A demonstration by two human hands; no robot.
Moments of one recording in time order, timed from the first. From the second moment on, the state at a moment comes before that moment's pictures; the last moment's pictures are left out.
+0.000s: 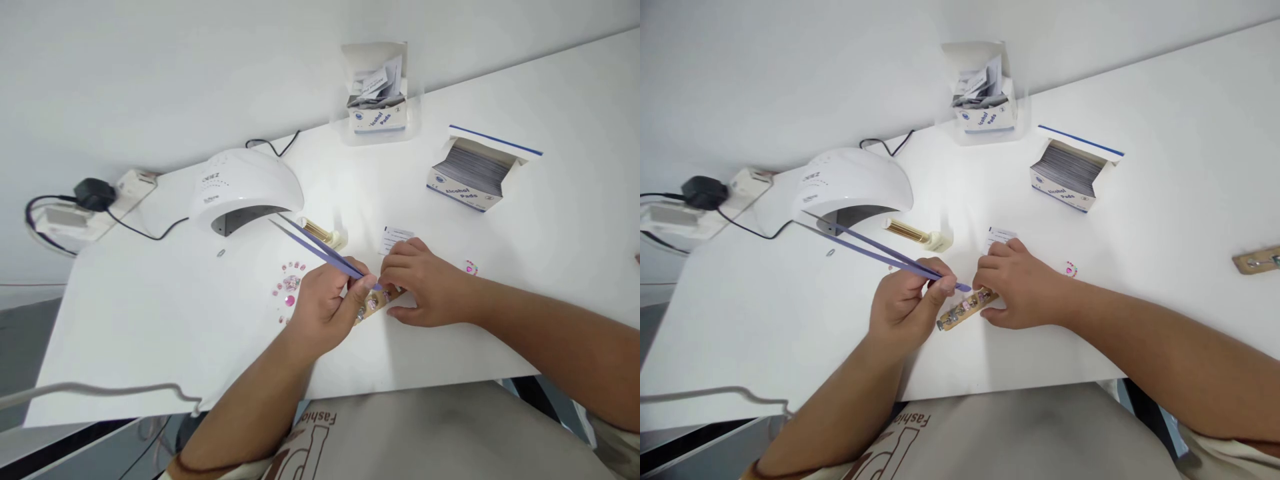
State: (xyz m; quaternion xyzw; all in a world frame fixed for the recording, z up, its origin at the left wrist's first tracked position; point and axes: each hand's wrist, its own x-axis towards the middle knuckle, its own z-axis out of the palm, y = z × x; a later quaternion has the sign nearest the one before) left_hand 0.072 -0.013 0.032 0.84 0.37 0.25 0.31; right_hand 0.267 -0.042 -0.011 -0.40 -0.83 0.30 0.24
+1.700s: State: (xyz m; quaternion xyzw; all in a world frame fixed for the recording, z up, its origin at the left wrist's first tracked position) left_hand 0.071 -0.025 0.009 0.92 0.32 0.14 0.19; right_hand 0.281 -0.049 -0.013 -0.34 -0.77 0.29 0.45
